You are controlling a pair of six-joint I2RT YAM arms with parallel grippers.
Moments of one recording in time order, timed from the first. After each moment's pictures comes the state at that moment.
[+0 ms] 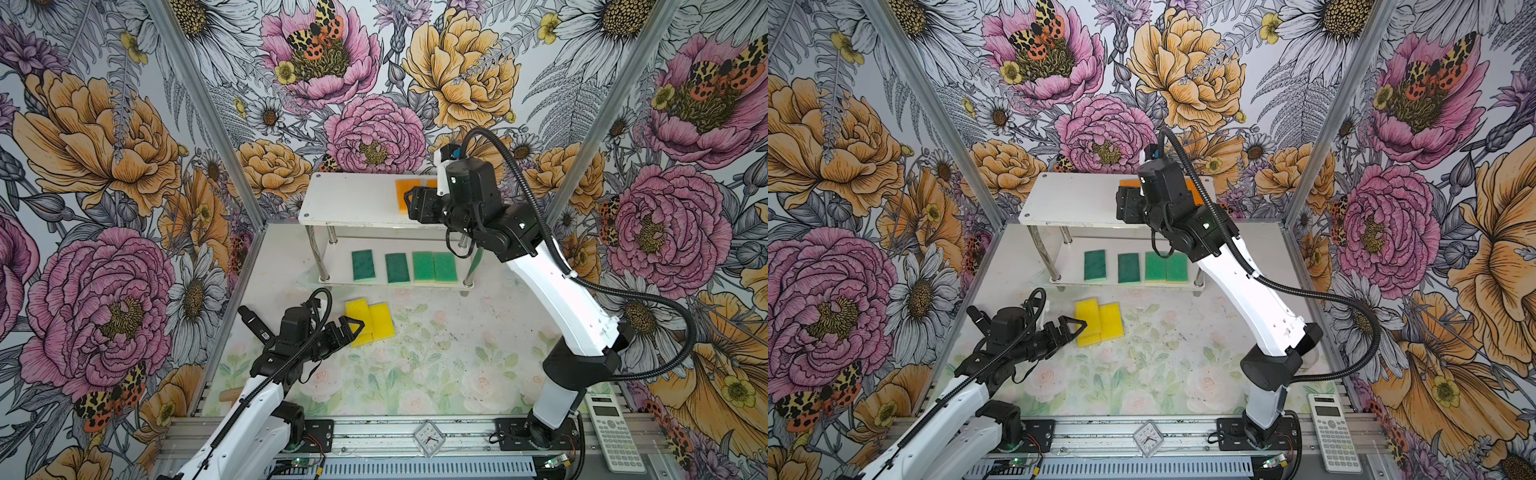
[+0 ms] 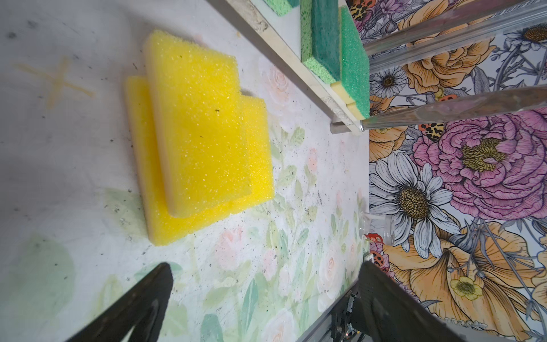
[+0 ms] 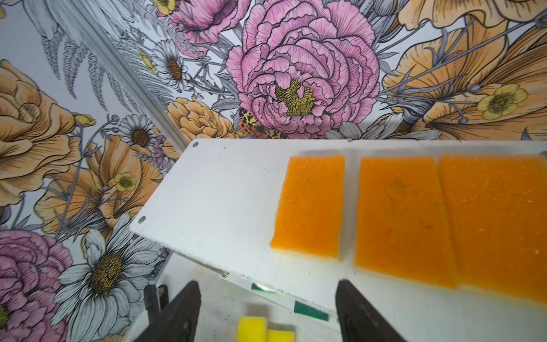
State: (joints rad) left arm -0.24 0.75 0.39 -0.33 0.46 -0.79; right arm 0.76 1.73 2.28 -0.96 0.21 0.42
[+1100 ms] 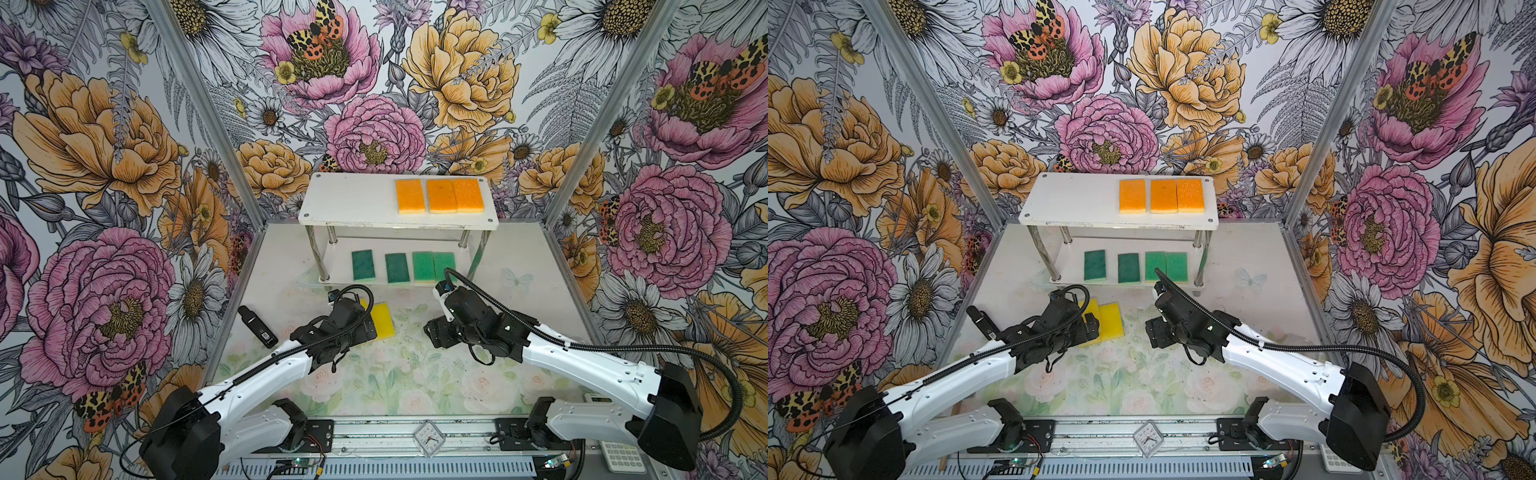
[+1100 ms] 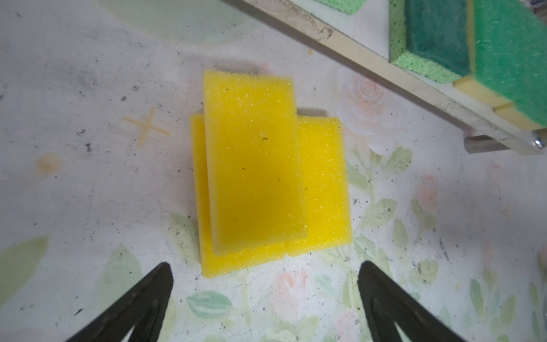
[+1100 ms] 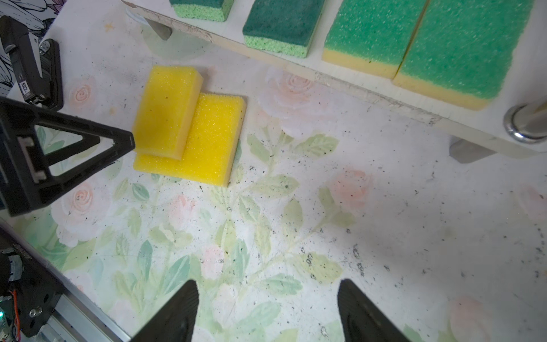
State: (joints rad) left arm -0.67 1.11 0.63 -0.46 -0.22 -0.87; right arm 0.86 1.20 0.89 -0.58 0.08 0.42
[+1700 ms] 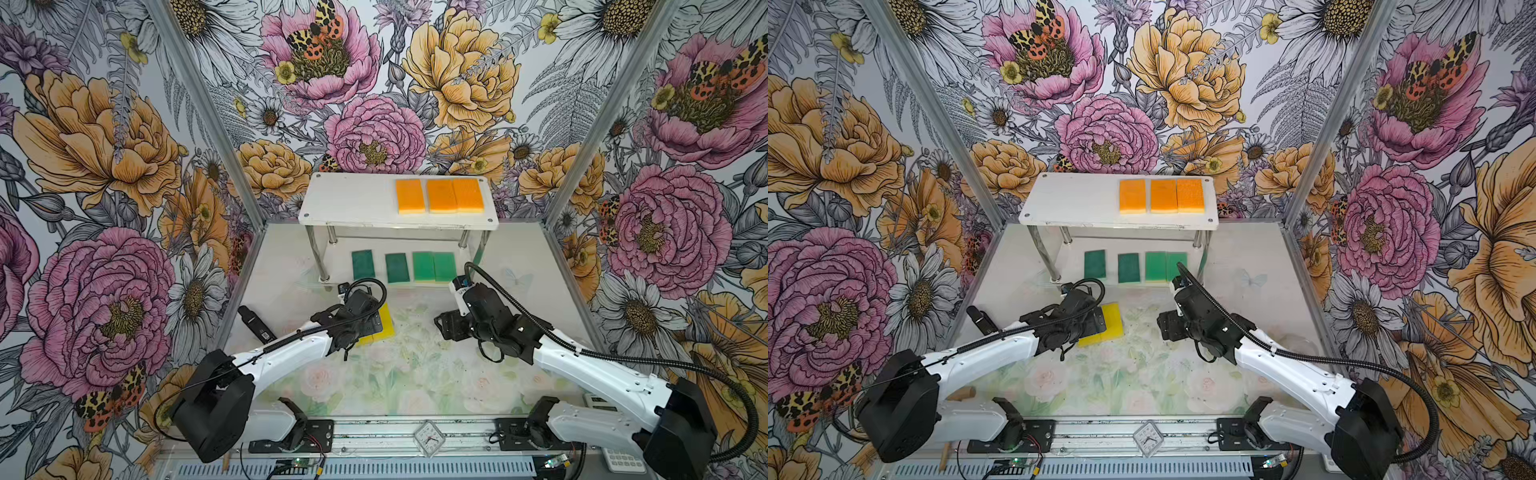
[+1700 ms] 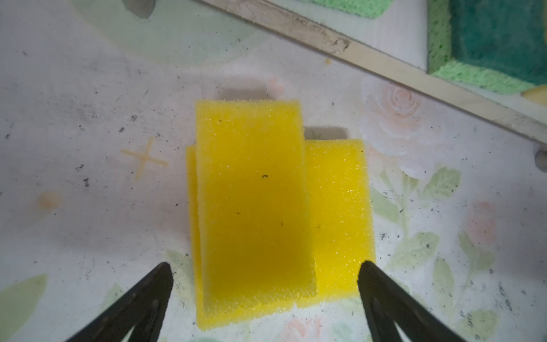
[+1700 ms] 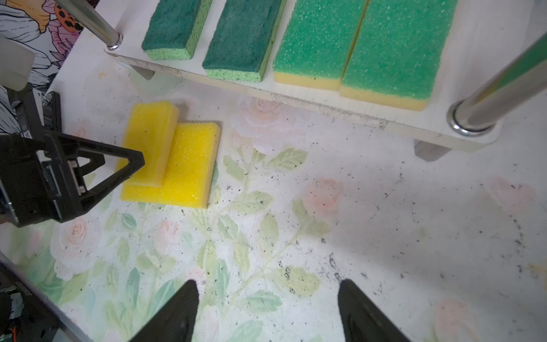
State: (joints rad) left arm -0.68 1.32 0.74 -0.44 -0.30 -0.84; right arm 0.73 1.12 0.79 -0.48 0.02 0.42
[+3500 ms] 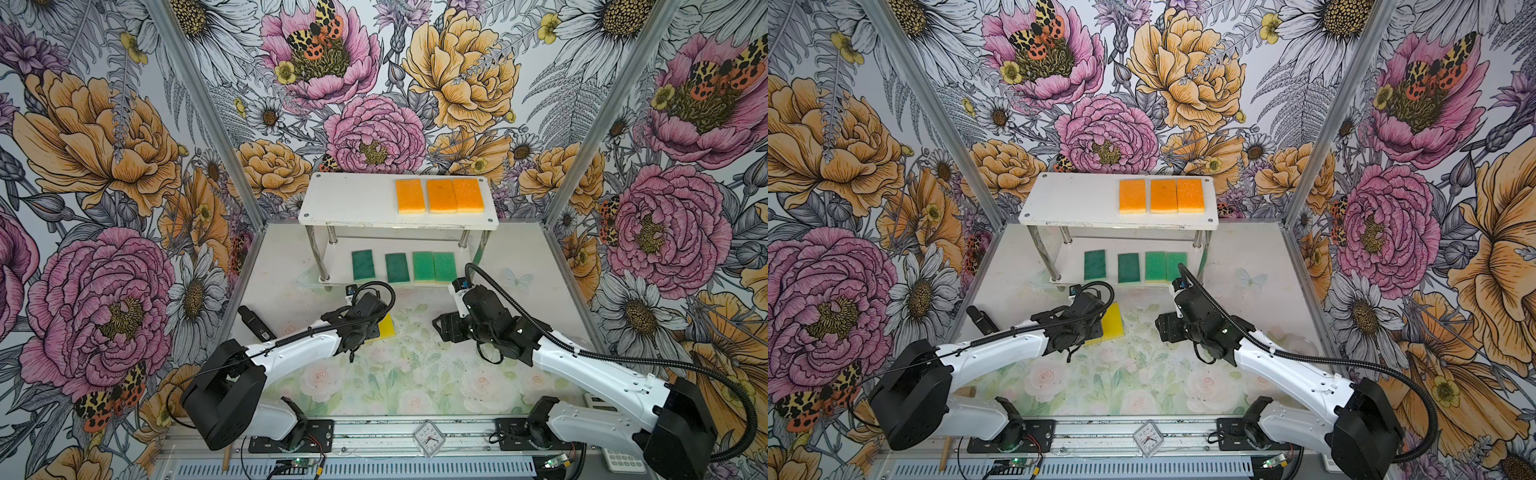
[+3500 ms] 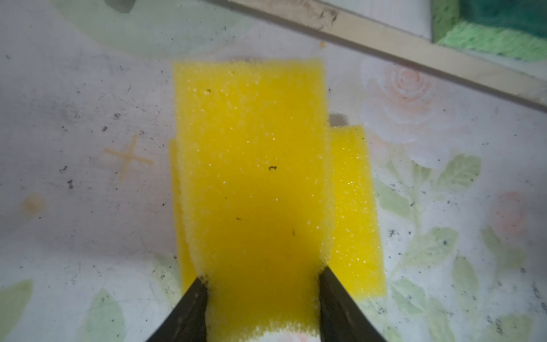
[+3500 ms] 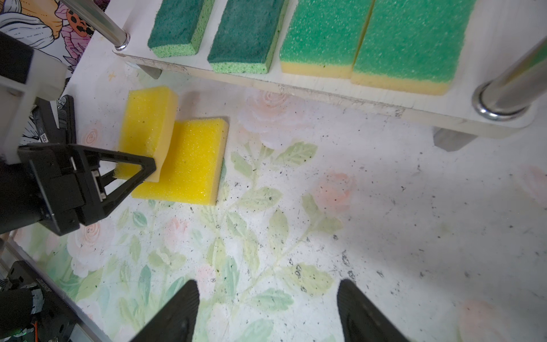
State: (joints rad) left arm -0.74 1.36 0.75 -0.43 -0.35 -0.84; right arm 0.72 1.12 0.76 -0.45 -0.01 0.46
